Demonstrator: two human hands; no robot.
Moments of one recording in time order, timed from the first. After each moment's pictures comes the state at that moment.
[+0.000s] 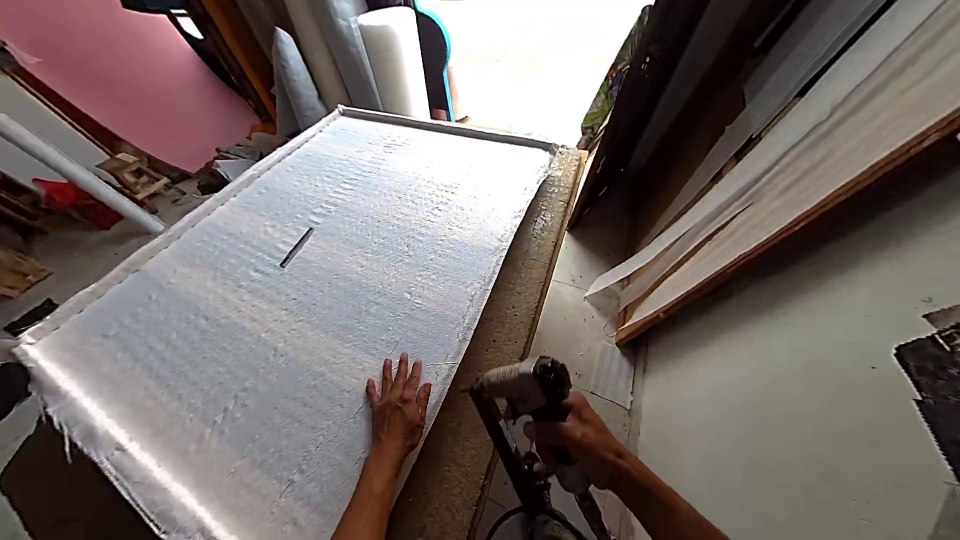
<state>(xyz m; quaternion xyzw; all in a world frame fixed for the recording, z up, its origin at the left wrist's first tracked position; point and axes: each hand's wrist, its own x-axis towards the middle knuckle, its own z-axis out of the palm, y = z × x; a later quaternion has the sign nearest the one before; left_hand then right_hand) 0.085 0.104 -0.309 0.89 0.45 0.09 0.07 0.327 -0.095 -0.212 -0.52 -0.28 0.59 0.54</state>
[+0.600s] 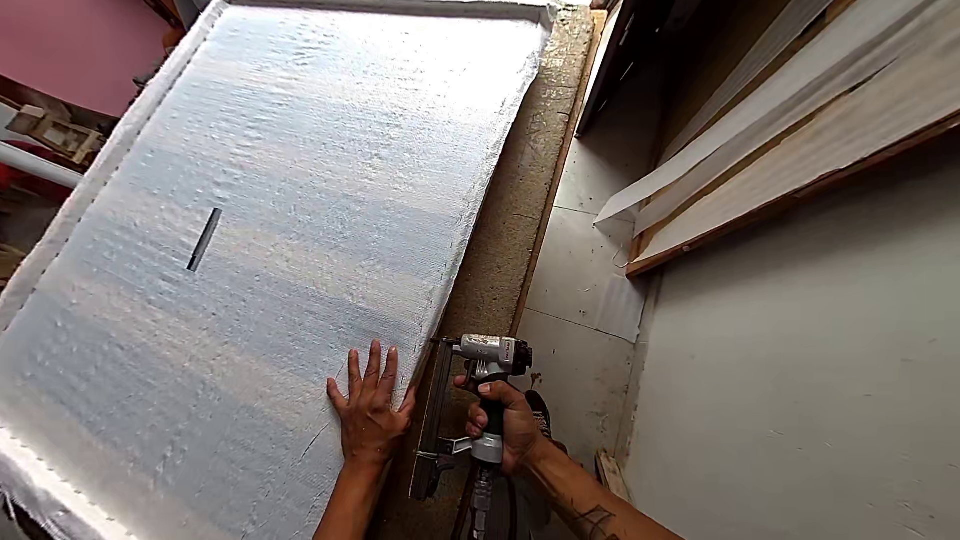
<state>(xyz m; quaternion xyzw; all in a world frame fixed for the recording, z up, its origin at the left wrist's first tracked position) 0.144 0.131 -0.319 0.90 0.42 0.08 -0.03 0.330 -0.013 -0.322 -0.24 0.19 0.67 0.68</state>
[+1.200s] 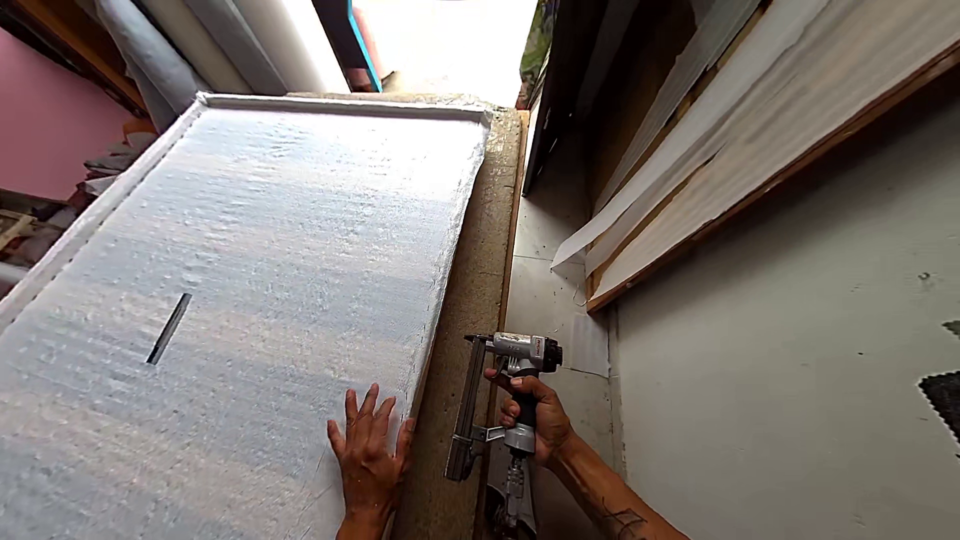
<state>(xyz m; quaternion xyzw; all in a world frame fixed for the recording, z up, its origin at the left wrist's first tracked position) 0.200 0.159 -0.300 0.90 0.39 0.20 0.08 0.430 0.002 -0.305 -0.28 0.15 0.57 0.76</state>
